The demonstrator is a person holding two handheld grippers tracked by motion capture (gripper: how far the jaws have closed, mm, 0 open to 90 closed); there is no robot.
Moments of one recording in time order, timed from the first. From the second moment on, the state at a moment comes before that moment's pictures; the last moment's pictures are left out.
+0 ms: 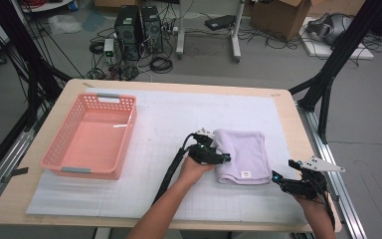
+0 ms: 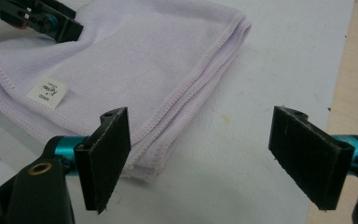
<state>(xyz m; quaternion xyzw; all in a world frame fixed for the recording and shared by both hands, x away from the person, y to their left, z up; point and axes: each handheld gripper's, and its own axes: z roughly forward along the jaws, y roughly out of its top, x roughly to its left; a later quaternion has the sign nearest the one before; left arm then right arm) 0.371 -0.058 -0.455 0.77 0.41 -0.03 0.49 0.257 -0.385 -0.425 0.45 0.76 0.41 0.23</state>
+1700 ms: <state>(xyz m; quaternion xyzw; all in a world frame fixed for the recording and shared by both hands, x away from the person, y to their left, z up) 0.369 0.015 -0.452 0.76 0.41 0.01 0.51 0.256 -0.386 -0.426 0.45 0.76 0.41 0.23</state>
